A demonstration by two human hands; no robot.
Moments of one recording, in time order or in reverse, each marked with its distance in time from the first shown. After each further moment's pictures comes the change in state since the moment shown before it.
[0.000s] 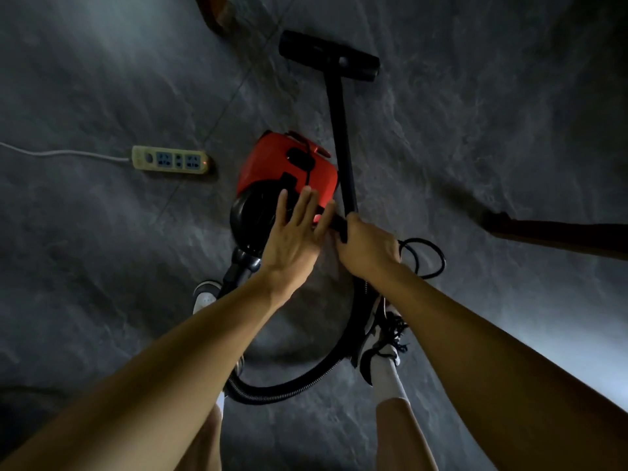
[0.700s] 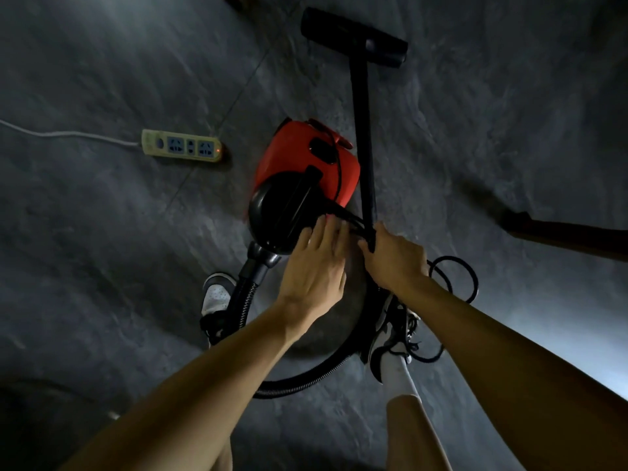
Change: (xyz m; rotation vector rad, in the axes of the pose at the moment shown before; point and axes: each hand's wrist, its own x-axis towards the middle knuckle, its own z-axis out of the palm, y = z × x) left_hand -0.028 0.008 0.025 -0.207 0.085 -0.042; right_hand 0.006 0.016 0.032 -0.117 -0.055 0.098
